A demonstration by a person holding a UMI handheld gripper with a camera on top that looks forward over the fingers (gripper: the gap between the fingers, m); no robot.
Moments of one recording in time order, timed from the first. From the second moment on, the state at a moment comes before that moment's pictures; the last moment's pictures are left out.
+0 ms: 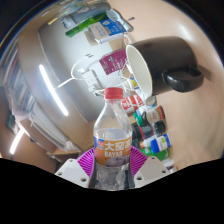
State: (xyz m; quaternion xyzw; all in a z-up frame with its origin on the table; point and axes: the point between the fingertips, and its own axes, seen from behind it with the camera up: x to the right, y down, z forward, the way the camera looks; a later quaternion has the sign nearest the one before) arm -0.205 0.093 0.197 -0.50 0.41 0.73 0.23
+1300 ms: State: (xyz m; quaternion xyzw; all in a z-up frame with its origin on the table) arm 0.187 0.175 0.147 -0.72 -0.01 0.01 0.70
